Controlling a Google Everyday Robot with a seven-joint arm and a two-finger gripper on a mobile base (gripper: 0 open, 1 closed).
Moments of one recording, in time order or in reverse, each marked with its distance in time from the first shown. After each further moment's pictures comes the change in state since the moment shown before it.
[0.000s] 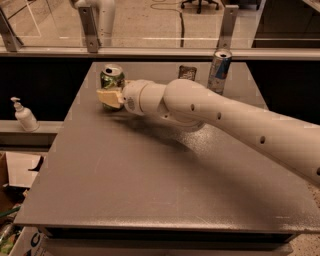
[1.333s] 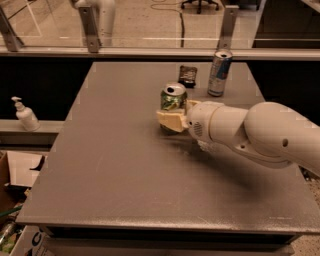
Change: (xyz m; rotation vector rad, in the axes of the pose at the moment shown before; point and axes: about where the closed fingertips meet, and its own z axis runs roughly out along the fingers) arm 0.054 -0.035 -0.184 0.163 0.118 0.036
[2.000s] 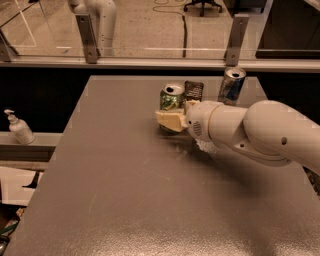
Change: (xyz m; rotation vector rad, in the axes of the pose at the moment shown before) arm -0.005 0.000 -0.002 0.000 0.000 0.000
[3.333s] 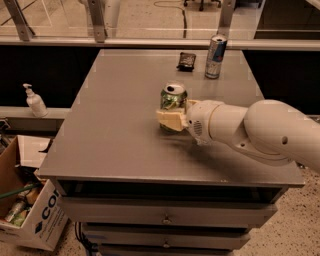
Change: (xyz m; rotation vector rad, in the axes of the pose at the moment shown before) arm -0.002 0.000 -0.001 0.000 0.000 0.000
